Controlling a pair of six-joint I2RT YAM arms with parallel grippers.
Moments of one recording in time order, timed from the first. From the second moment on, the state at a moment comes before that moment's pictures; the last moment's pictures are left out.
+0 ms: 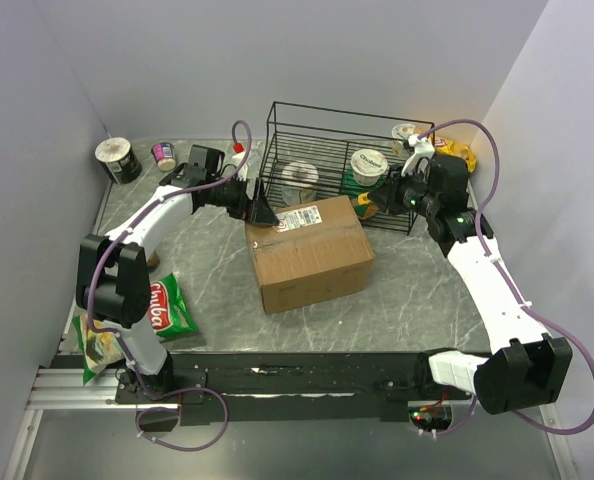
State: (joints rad) left arm -0.28 1.75 1.39 -0.48 0.84 -0.07; right arm 0.15 1.20 1.13 -0.34 -0.40 0.15
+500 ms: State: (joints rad) left arm -0.28 1.75 1.39 -0.48 0.84 -0.07; right arm 0.16 1.19 1.13 -0.36 -0.38 0.13
